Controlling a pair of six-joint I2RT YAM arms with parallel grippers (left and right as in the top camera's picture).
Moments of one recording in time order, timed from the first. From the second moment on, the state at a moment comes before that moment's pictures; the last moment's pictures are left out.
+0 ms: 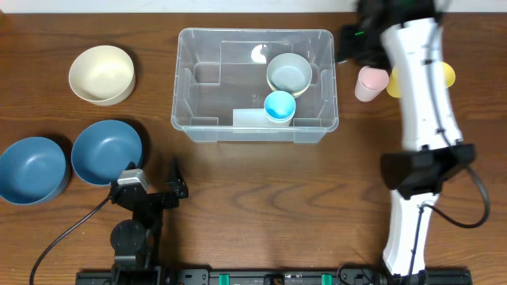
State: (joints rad) left arm -0.02 0.01 0.02 -0.12 -0.03 -0.25; right arm 0.13 2.26 2.61 -1.67 0.01 0.40
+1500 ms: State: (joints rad) left arm -0.02 0.01 0.02 -0.12 -0.03 -0.25; right arm -0.04 2.51 2.41 -1.48 0.06 0.72
